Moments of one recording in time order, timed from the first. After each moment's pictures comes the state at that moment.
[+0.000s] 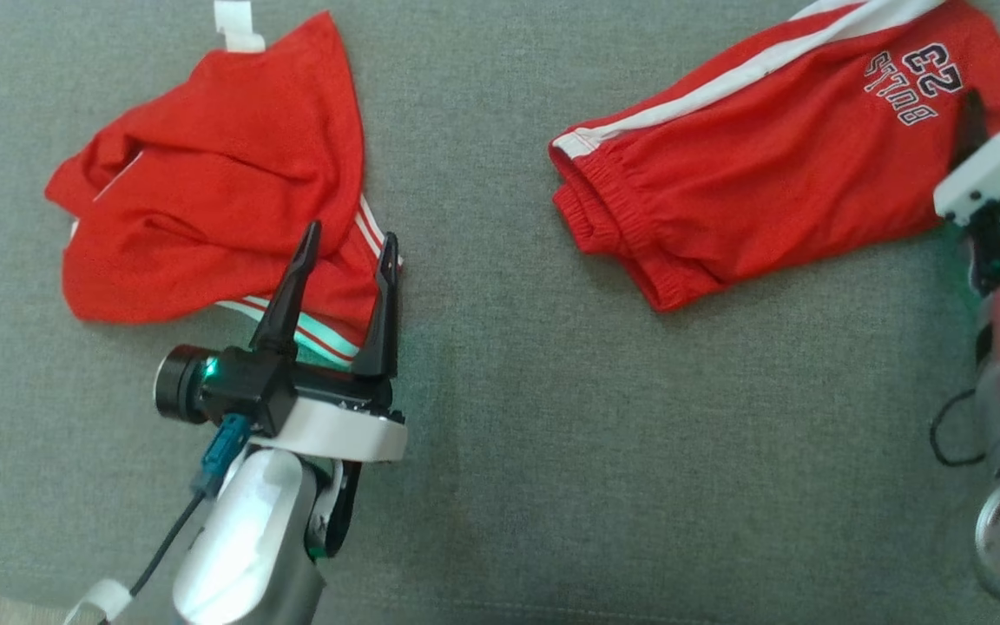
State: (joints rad) left arm -0.34 0.08 -0.35 0.27 -0.23 0.02 -0.25; right arm -0.95 -0.14 -0.56 1.10 -0.09 0.12 0.08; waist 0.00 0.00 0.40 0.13
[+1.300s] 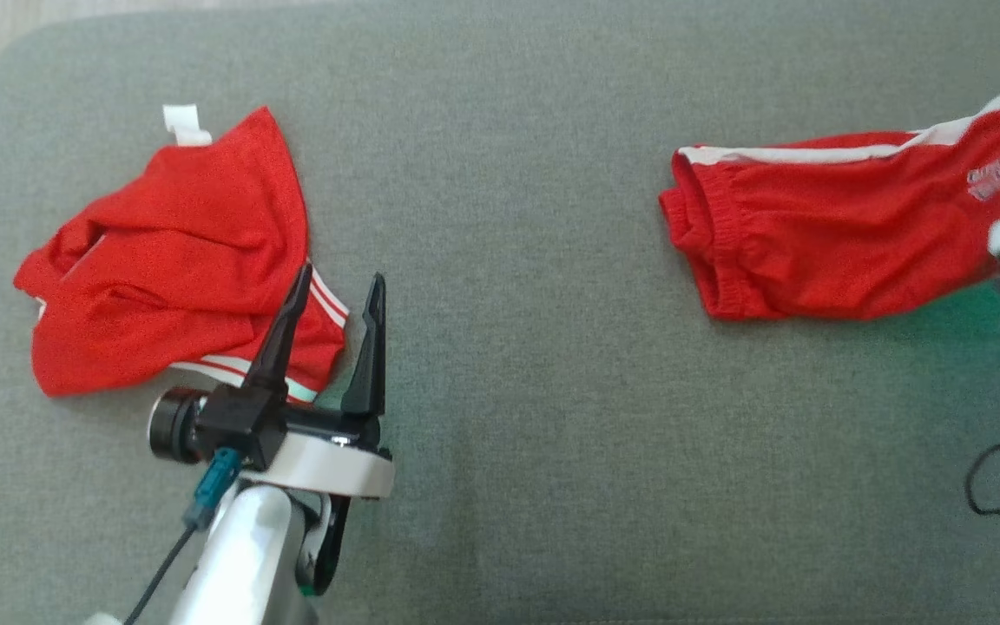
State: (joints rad) left arm -0.27 0.05 -0.28 0.29 -0.18 -0.03 -0.25; right arm -0.81 -0.26 -0.31 1.06 0.36 0.12 -0.15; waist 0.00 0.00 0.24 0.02
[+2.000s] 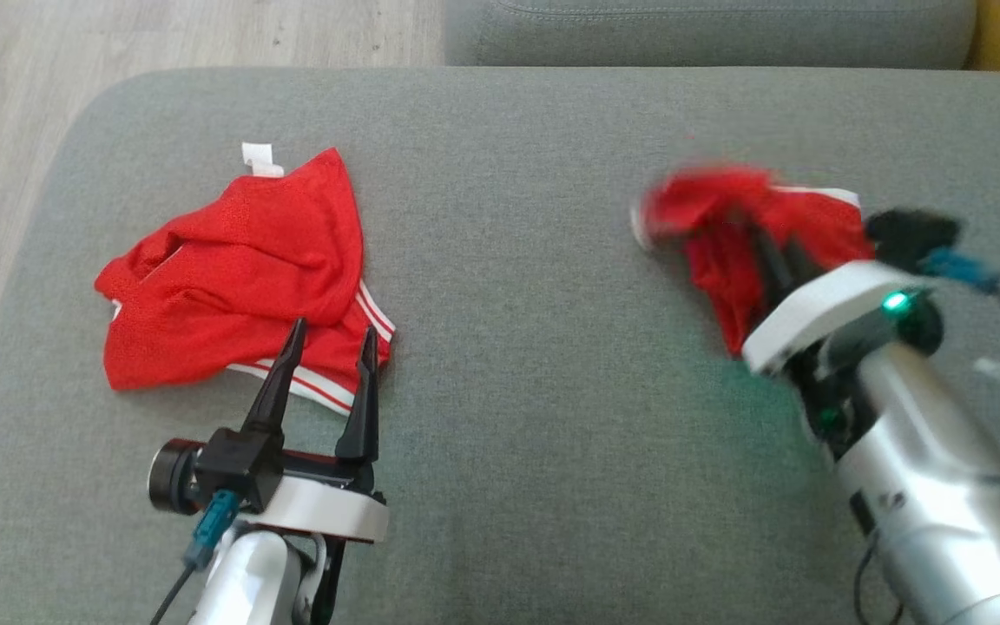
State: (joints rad) left arm -0.18 0.05 -0.26 0.29 -0.18 -0.03 -0.25; right arm -0.57 -0.18 0.36 0.68 0.68 0.12 -0.06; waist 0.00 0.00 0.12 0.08
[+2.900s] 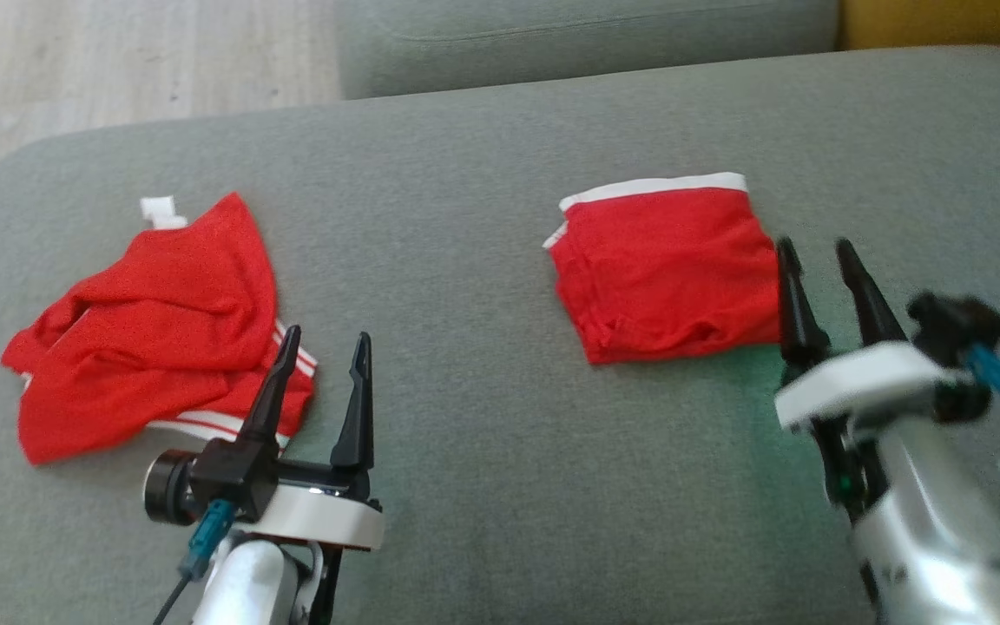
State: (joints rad) left arm -0.15 0.05 -0.25 0.28 -0.19 -0.02 -0.25; right arm -0.41 -0.13 0.18 0.64 0.44 0.12 -0.25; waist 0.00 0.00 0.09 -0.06
